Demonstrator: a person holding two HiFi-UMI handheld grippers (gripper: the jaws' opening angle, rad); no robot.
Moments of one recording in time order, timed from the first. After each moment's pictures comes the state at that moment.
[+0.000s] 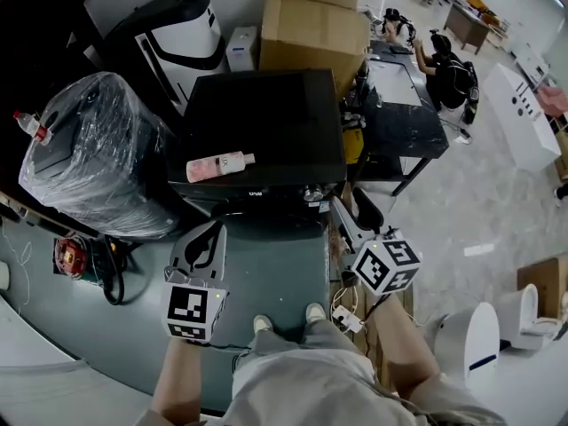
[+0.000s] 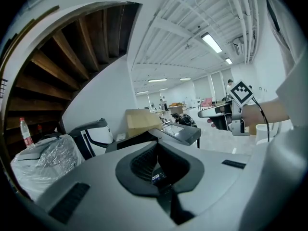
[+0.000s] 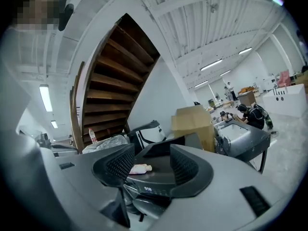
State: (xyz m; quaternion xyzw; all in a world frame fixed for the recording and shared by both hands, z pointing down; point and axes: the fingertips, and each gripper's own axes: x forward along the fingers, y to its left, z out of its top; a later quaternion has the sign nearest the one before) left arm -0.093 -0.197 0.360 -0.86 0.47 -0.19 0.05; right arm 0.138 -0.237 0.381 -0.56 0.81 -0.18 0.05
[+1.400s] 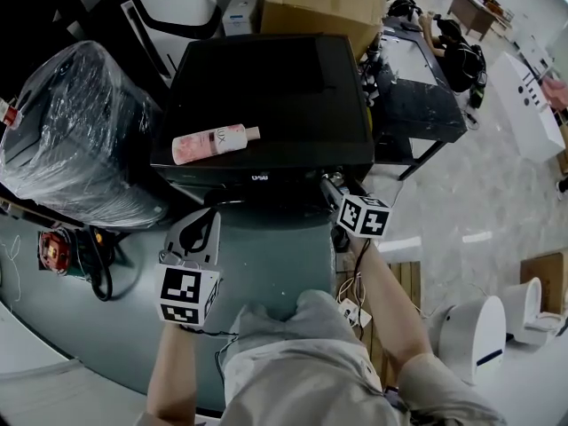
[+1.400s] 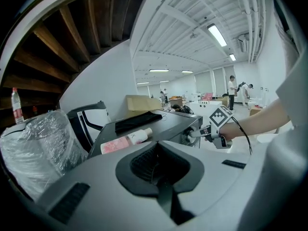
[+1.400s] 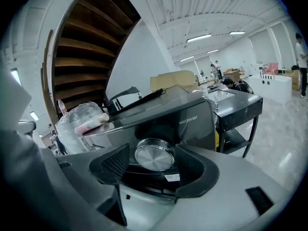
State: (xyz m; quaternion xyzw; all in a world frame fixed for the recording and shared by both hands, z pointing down) left arm -0.137 -0.264 0.516 -0.86 0.47 -0.22 -0.01; right arm 0.131 -0.355 0.664 -0.59 0.75 -0.30 -0.07
